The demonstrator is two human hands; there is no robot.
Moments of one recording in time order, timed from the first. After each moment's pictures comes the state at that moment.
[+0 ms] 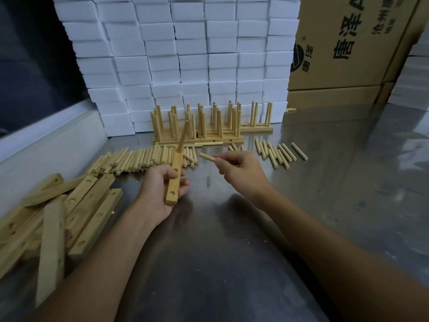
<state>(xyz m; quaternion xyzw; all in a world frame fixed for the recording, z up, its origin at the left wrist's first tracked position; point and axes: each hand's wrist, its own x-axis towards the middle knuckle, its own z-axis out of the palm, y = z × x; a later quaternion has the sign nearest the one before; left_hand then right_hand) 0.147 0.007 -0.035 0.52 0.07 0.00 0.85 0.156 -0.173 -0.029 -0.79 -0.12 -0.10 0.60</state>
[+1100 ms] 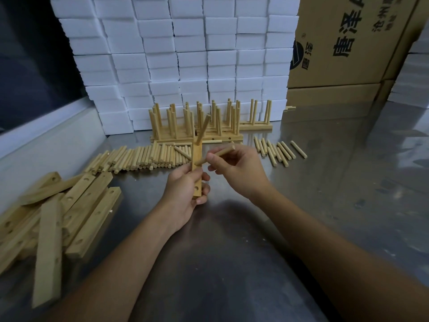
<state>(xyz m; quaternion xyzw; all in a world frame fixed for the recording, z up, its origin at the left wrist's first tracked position) 0.140 -0.034 -0.043 0.59 0.02 0.00 0.80 0.152 -0.170 -0.025 -0.75 -0.18 -0.16 0.62</state>
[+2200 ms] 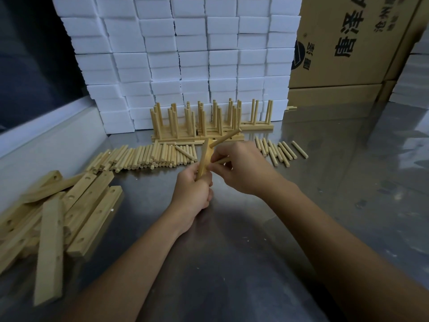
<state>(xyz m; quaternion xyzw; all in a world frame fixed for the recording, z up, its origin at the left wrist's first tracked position) 0.143 -0.043 -0.056 0.71 0.00 0.05 0.71 0.153 -0.179 -0.004 -0.91 -0.27 -0.20 0.25</state>
